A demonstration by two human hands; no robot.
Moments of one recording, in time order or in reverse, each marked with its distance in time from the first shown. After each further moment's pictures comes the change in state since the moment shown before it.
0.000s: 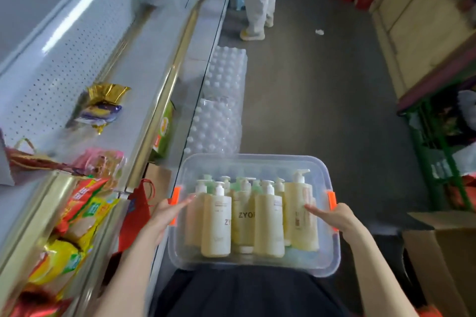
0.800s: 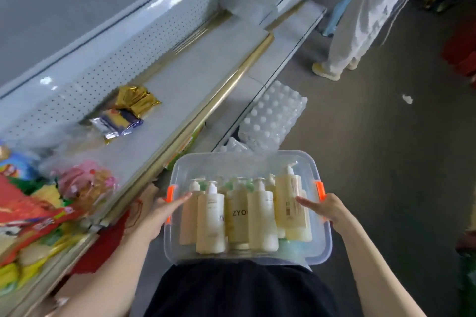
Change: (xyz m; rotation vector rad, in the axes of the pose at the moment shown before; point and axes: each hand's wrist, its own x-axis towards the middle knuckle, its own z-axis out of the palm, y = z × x) left_hand 0.180 0.209 0.017 -0.372 0.258 -0.198; right_hand 0.223 -0.410 -0.061 -0.533 -0.105 -0.280
